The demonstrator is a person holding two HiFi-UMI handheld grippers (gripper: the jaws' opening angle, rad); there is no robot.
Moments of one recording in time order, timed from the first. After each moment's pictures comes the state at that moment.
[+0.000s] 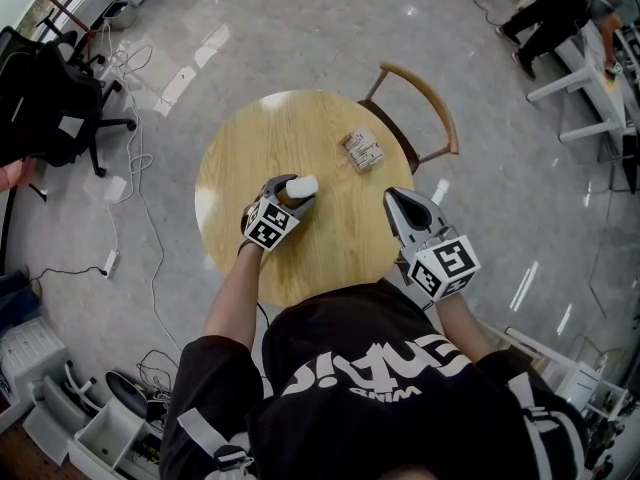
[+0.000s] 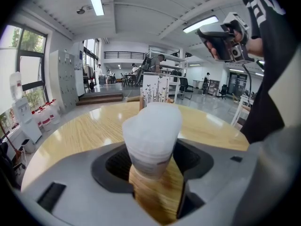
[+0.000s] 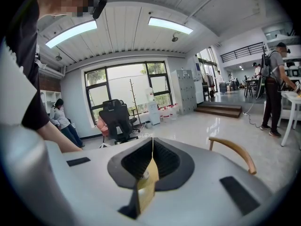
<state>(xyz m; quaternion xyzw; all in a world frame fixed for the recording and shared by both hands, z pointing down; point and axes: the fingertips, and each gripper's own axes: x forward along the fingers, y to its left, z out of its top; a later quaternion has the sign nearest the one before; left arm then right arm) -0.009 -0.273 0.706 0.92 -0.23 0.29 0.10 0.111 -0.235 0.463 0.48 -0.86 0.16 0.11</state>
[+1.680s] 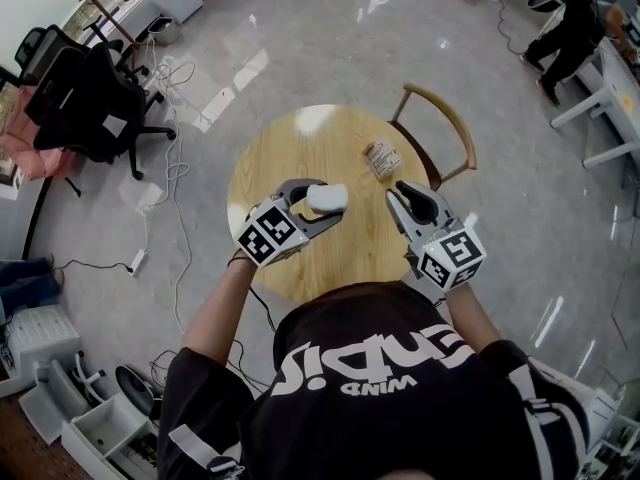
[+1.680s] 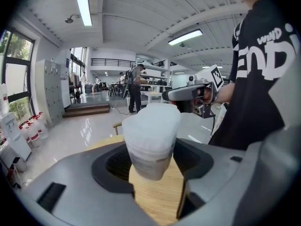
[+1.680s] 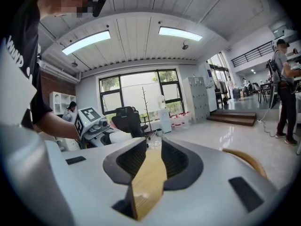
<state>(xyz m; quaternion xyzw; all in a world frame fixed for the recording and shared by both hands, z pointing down) -0.005 -0.205 0.497 0.95 -0.15 0.25 0.07 0.088 -0.216 0.429 0.42 -0.90 0.12 0.07</state>
